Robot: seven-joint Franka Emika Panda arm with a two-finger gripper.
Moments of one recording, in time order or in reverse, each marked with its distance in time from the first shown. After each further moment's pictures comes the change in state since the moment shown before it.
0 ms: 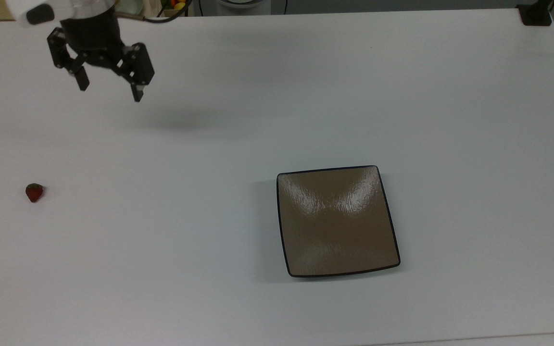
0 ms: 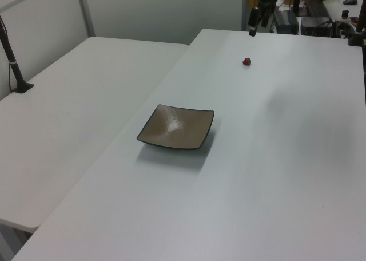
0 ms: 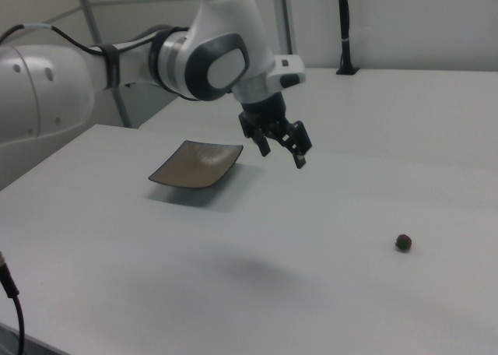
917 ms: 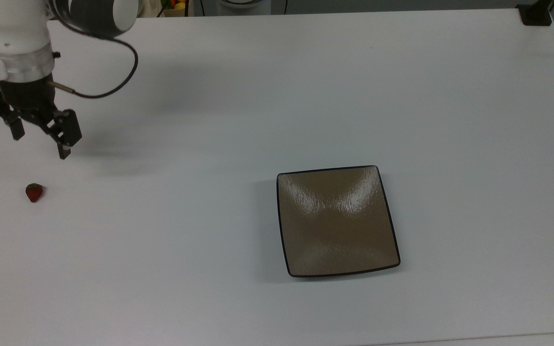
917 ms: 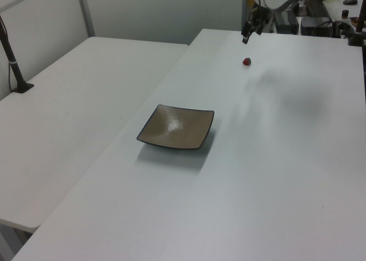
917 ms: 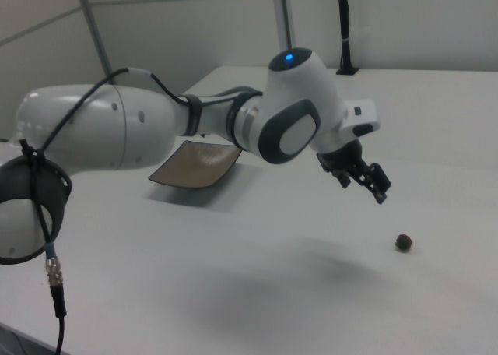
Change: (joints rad) arm -0.161 0.253 -0.002 0.065 0.002 0.362 0.001
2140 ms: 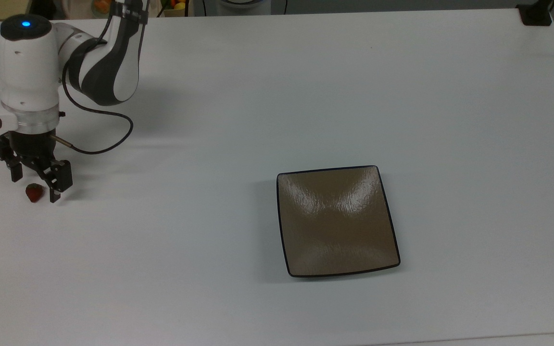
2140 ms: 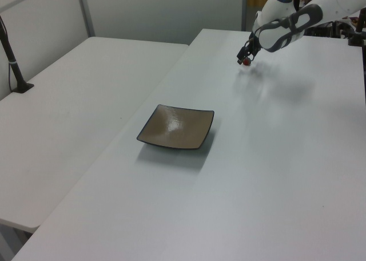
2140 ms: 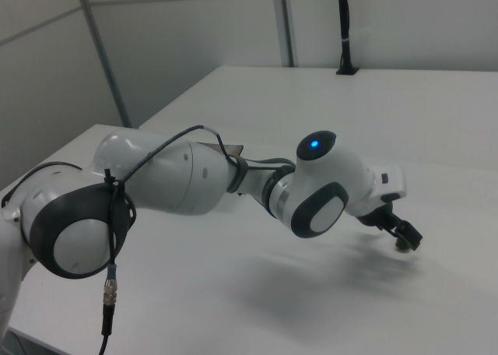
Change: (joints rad) arm -0.052 0.247 0.000 -0.003 0.079 0.397 0.002
